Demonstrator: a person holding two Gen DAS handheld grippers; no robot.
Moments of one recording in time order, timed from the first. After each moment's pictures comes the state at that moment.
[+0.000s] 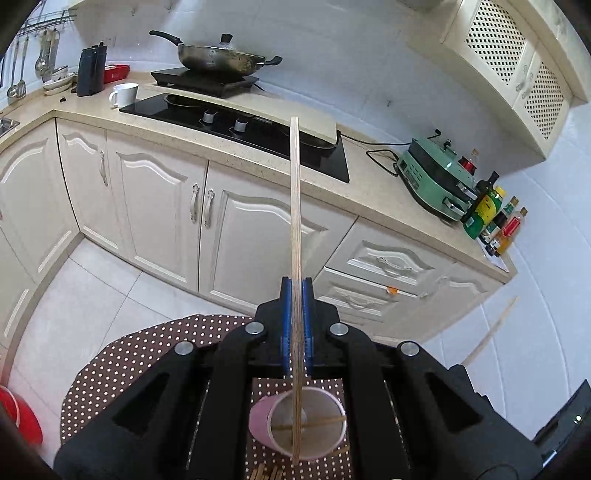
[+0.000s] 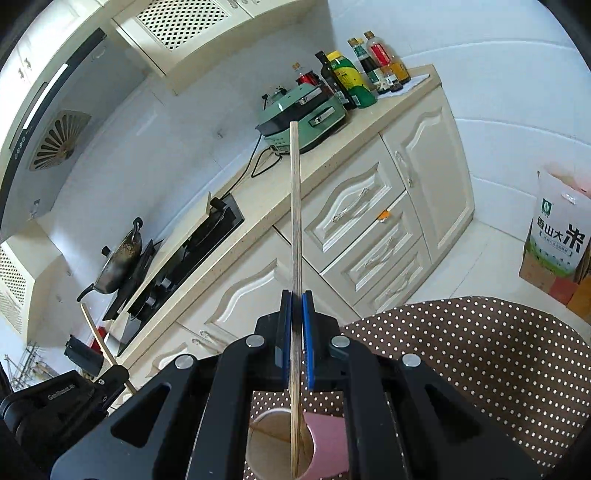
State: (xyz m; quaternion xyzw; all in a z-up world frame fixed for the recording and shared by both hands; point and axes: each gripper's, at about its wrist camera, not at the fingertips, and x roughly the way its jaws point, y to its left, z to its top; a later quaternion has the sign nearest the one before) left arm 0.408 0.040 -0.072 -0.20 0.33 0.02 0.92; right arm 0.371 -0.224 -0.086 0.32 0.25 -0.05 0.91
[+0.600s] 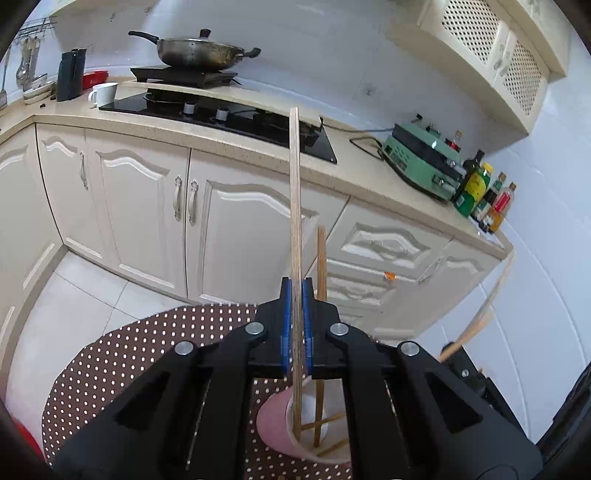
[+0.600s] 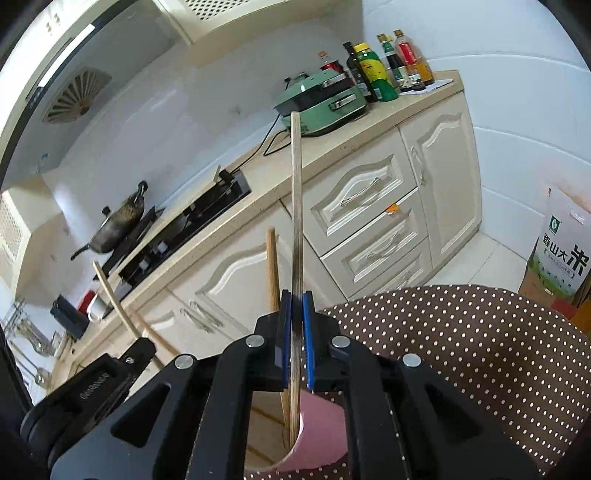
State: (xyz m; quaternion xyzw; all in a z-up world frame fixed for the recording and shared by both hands) left arm 0.397 0.034 -0.131 -0.17 0.32 -0.02 0.93; right arm 0.366 -0.195 -0.119 0.26 0.27 -0.02 0.93
